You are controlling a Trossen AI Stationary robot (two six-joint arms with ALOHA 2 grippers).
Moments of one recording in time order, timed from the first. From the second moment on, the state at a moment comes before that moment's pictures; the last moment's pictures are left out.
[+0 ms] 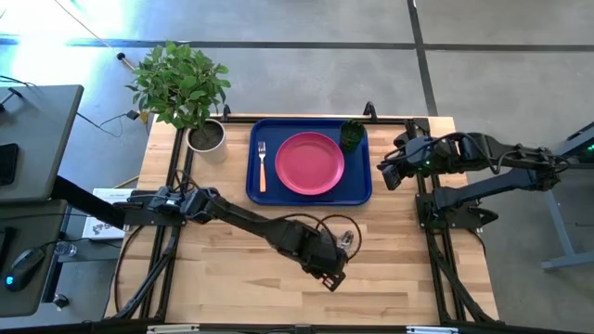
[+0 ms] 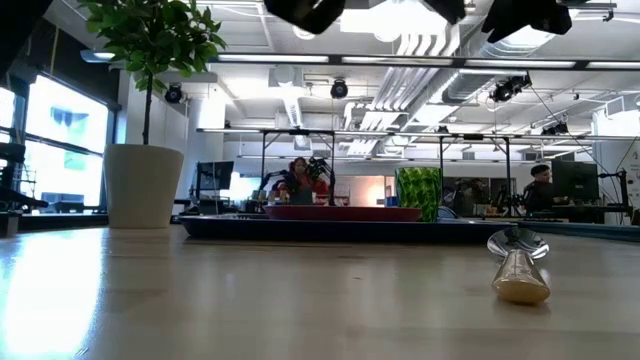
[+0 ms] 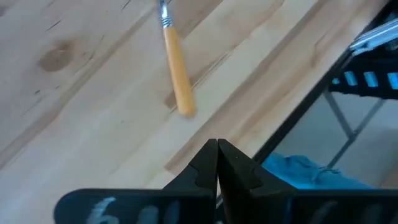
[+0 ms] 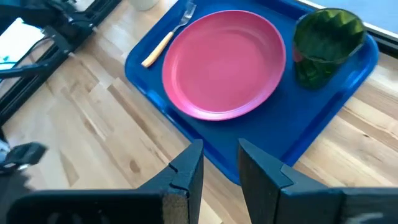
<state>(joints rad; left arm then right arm) -0.37 2.36 2.36 -1.14 0.01 -1.21 0.01 0.94 1.21 -1.10 0.29 0.80</state>
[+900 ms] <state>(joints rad) -0.36 2.33 2.35 -1.09 -0.17 -1.16 0.01 0.94 1.21 -1.29 0.30 0.94</state>
